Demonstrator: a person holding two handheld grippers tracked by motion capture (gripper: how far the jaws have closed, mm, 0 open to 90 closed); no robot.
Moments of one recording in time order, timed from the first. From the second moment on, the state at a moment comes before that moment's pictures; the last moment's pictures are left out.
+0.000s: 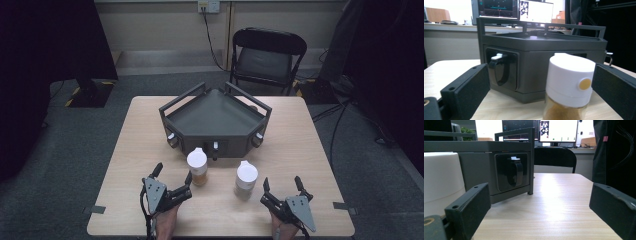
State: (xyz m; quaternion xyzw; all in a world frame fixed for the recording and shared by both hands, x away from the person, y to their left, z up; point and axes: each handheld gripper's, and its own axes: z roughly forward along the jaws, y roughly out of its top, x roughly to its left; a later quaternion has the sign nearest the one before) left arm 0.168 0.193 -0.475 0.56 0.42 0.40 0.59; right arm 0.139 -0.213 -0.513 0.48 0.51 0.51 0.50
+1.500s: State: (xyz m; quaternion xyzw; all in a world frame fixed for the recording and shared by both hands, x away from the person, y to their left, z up) left arm 0.208 0.152 -0.474 0.60 0.42 0.37 0.58; right arm 0.138 -0.214 -0.513 0.48 0.51 0.52 0.50
